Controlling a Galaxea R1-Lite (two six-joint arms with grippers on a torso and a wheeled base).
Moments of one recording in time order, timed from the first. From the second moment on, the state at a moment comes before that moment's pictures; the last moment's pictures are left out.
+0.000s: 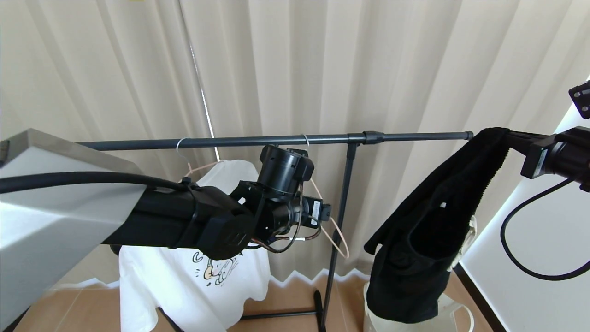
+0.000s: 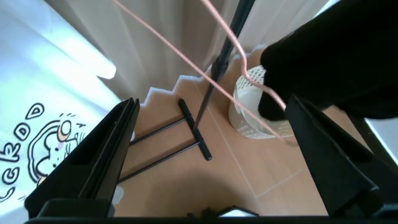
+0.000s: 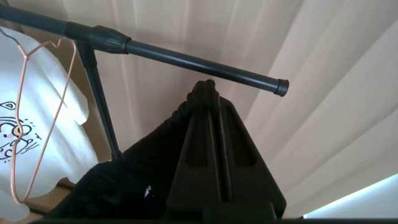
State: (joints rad) left arm -0.73 2.08 -1.30 -0.23 0.25 -0.20; right arm -0.13 1.49 -0.81 -0.57 0.38 -0.14
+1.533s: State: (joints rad) left arm -0.69 2.27 -1.43 -0.21 0.37 -0.17; right arm -0.13 1.49 -0.81 -0.57 0.38 -0.14
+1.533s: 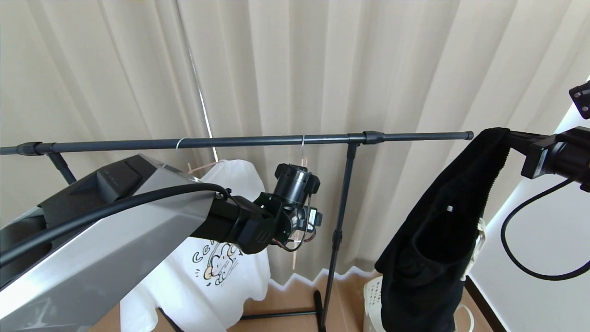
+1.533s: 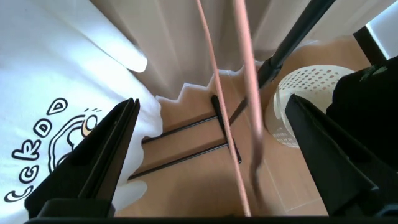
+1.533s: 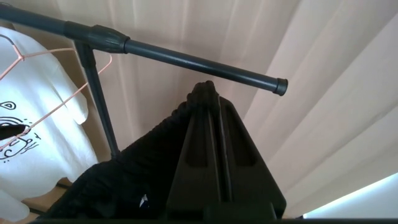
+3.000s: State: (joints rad) left arm -0.68 2.19 -1.40 -0.21 0.42 -0.18; right arm -0.12 1.49 -0.81 -0.58 0.38 -0.14
